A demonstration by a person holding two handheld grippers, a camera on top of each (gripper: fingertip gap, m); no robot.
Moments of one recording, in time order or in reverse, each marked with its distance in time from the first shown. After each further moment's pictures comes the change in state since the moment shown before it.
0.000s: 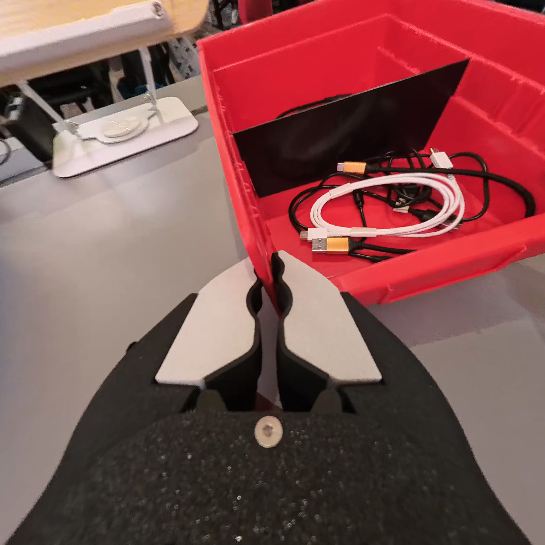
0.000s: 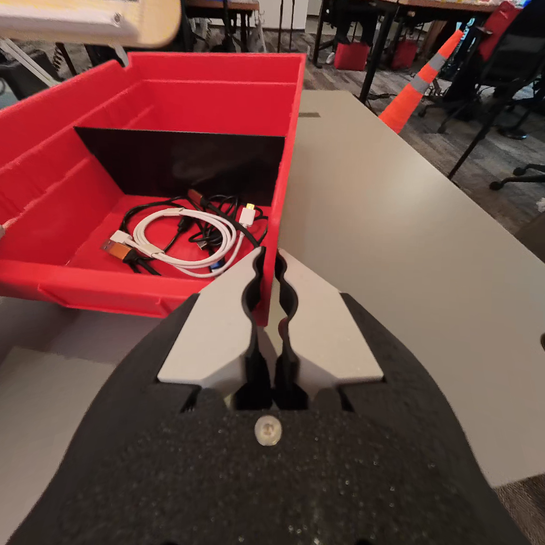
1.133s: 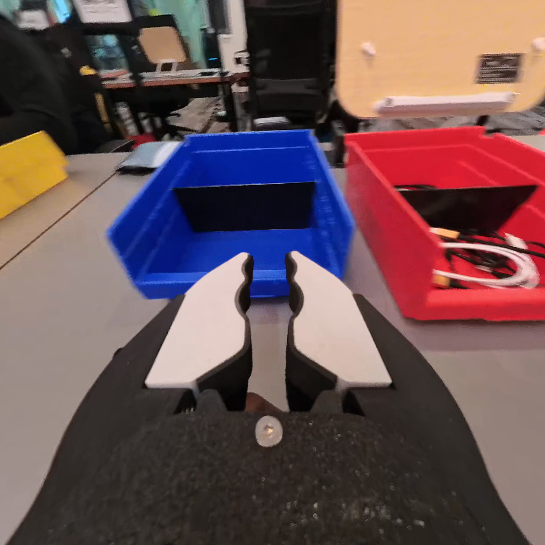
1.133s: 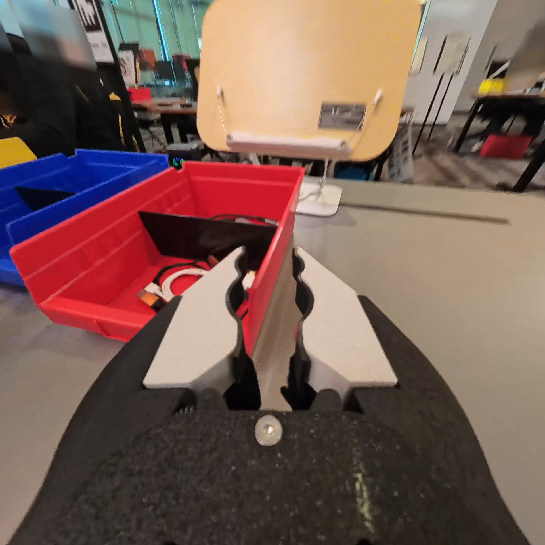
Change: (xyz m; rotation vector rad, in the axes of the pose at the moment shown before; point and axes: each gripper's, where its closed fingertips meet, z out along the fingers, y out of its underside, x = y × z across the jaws) left arm -0.257 0.056 -0.199 0.158 -0.522 -0.237; right arm -0.177 -0.072 0.007 0.236 -0.454 -0.036
